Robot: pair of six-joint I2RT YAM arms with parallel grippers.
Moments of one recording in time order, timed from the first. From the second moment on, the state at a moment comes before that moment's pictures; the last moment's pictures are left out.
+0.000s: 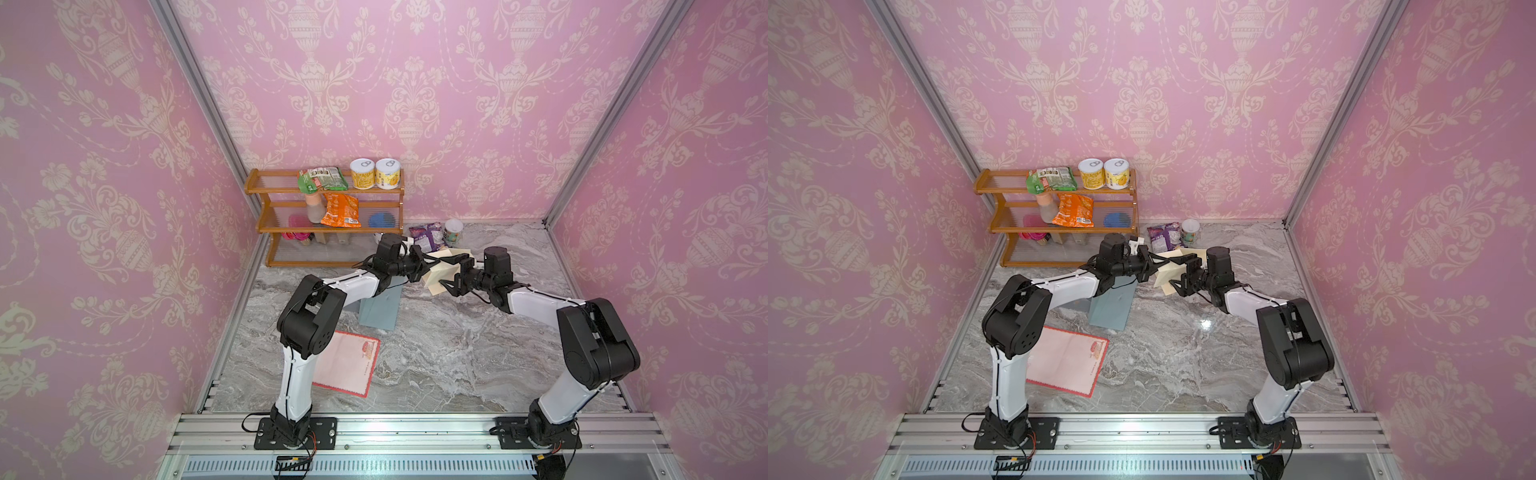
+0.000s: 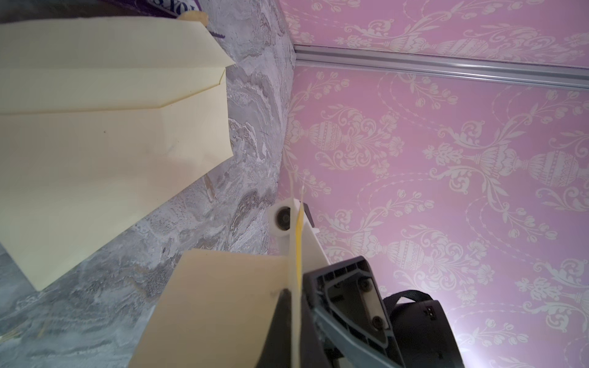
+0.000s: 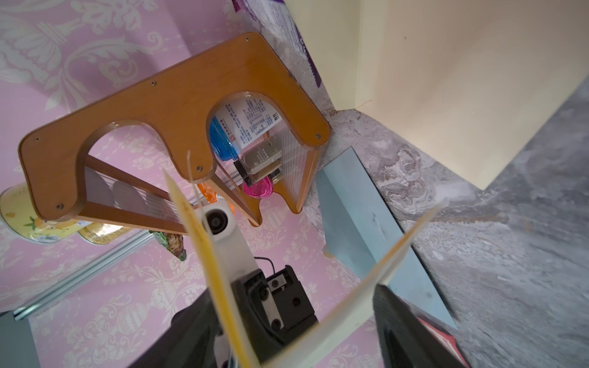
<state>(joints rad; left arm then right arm) -0.52 2.06 1.34 0.41 0.67 -1.45 0.23 1.70 0.89 0.35 -0.57 1.72</state>
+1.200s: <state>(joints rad) -0.58 1.89 1.41 -0.18 0.38 -1.38 0.42 1.69 0.87 0.48 -0.26 1.77</state>
